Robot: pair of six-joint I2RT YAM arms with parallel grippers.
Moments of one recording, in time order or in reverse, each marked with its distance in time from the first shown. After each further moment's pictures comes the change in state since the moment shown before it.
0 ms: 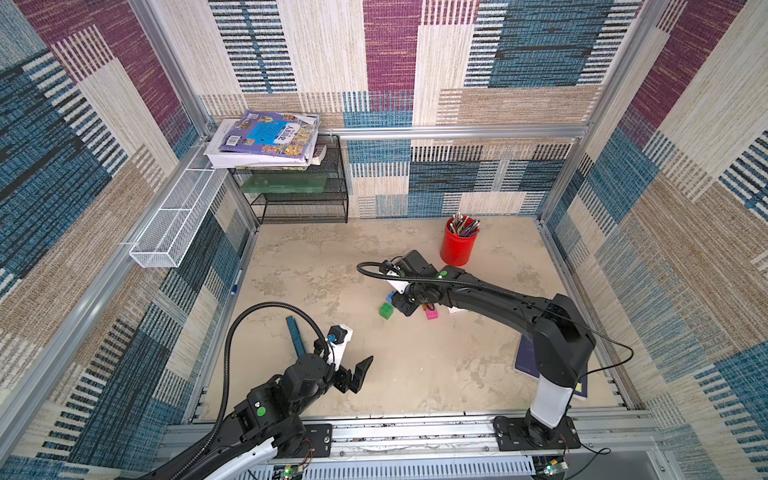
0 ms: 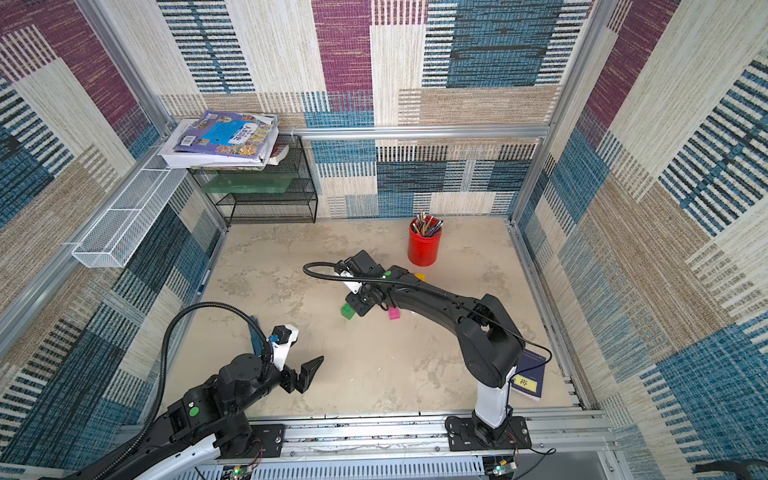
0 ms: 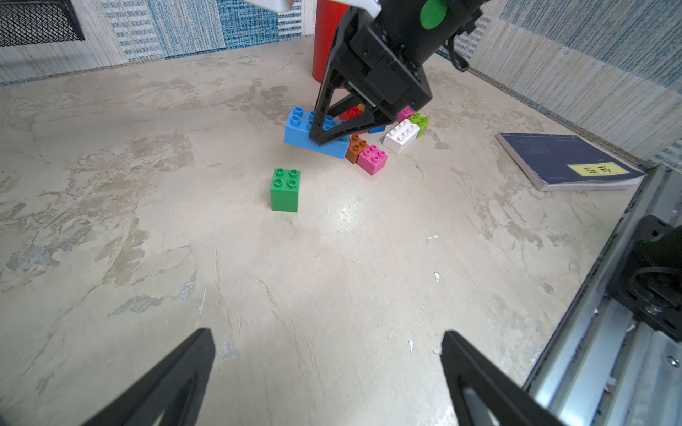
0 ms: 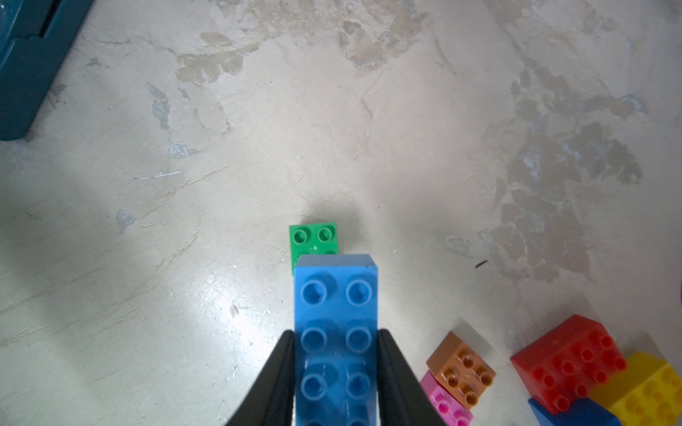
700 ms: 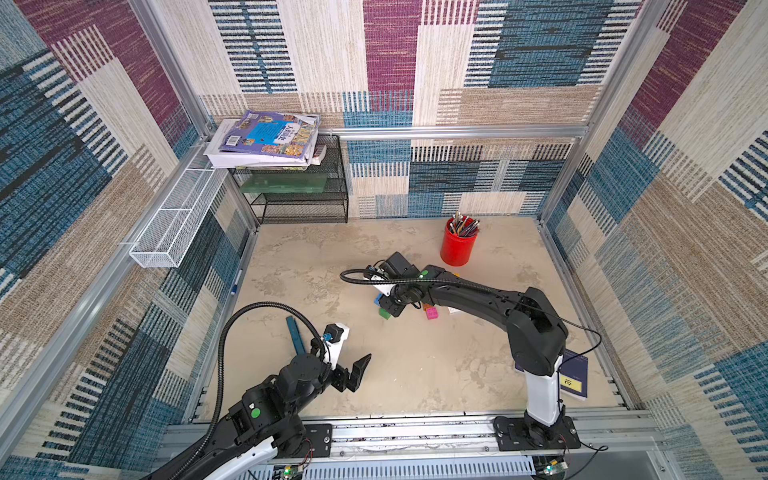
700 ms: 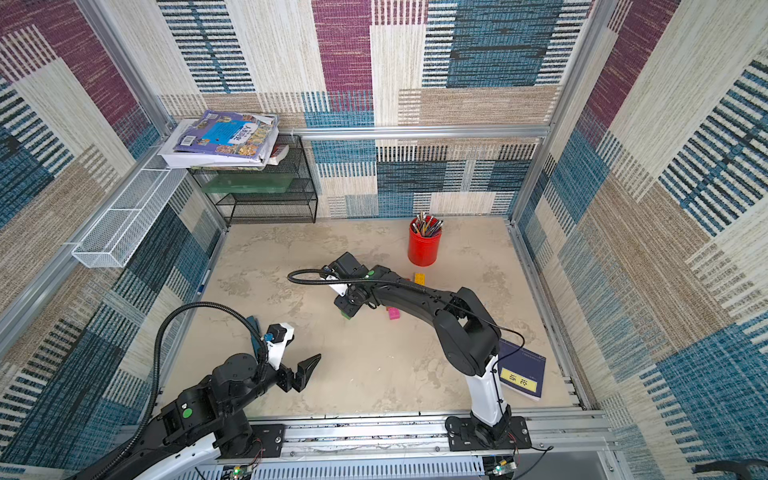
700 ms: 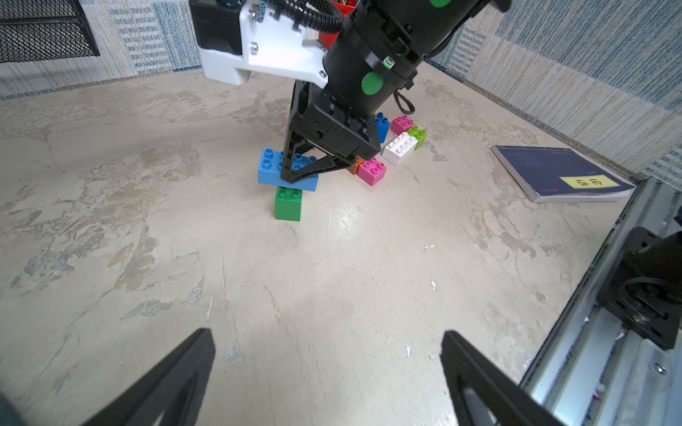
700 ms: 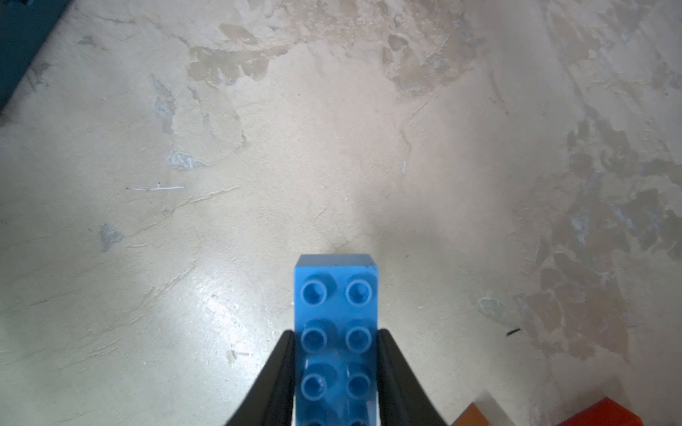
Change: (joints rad) left arm 0.000 -0.038 0.032 -0.042 -0.005 -0.001; right arm 0.032 0.145 0.120 -0.010 0.012 -0.070
